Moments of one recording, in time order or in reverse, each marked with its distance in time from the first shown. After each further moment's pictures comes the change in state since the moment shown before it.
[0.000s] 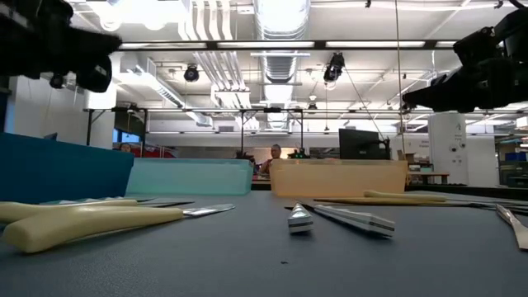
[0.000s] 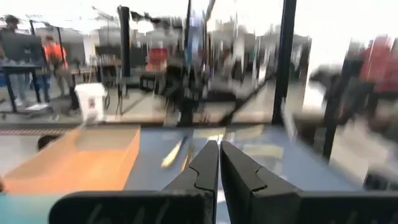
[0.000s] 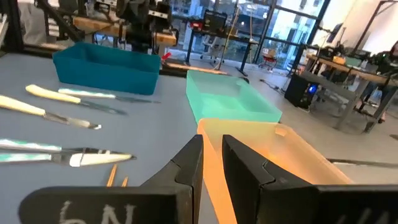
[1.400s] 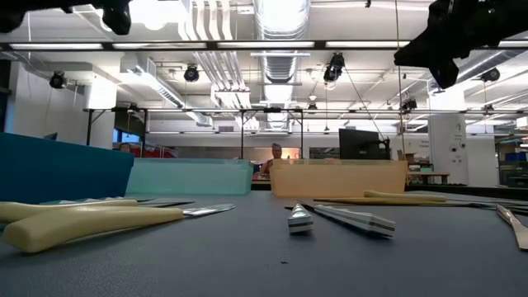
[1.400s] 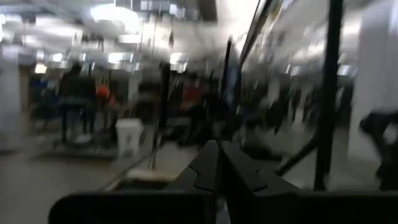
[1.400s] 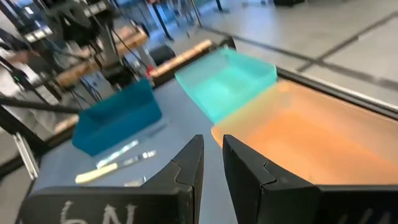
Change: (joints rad) left arm 0.000 0.495 0.380 0.175 -0.183 0.099; right arm 0.002 0.418 0.498 -0.370 0.098 0.592
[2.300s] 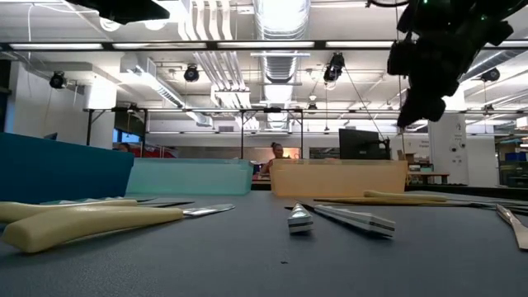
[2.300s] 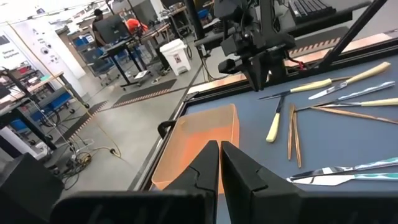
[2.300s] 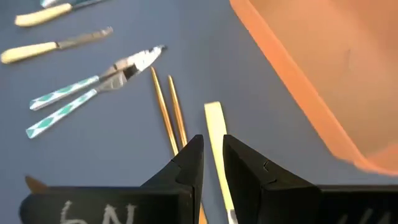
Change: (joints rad) left arm 0.000 0.094 0.220 -0.514 -0.187 0.270; right arm 0.000 0.401 0.125 -0.258 -0.206 -0.138
